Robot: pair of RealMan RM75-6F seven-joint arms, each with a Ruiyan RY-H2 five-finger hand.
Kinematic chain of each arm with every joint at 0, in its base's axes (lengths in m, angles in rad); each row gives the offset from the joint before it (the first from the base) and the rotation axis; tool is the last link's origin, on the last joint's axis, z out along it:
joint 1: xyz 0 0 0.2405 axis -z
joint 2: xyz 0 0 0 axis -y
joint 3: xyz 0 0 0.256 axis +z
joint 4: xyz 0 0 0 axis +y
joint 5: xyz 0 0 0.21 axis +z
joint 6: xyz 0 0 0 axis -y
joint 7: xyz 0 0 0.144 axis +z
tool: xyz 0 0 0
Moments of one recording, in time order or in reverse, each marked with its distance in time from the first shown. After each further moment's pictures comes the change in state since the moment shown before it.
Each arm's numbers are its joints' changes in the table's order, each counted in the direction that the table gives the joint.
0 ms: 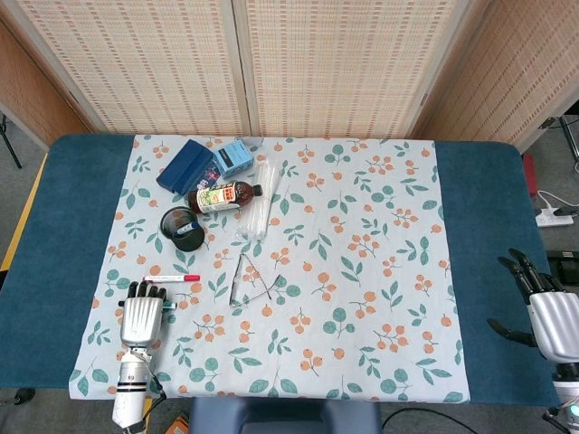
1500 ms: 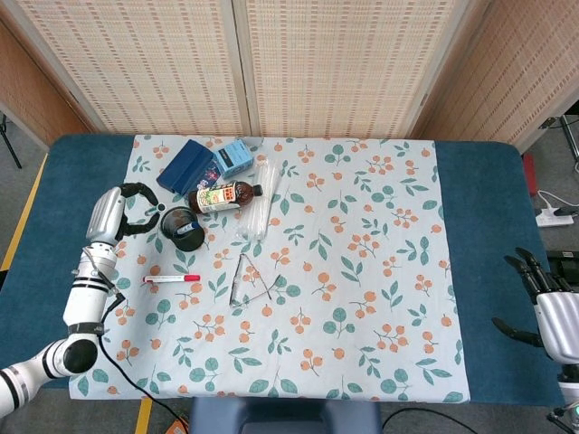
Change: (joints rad) left arm 0.316 -0.628 -0.437 -0.657 -0.449 0.498 -0.587; right arm 0.008 -0.007 0.005 0.004 0.007 -0.014 0.019
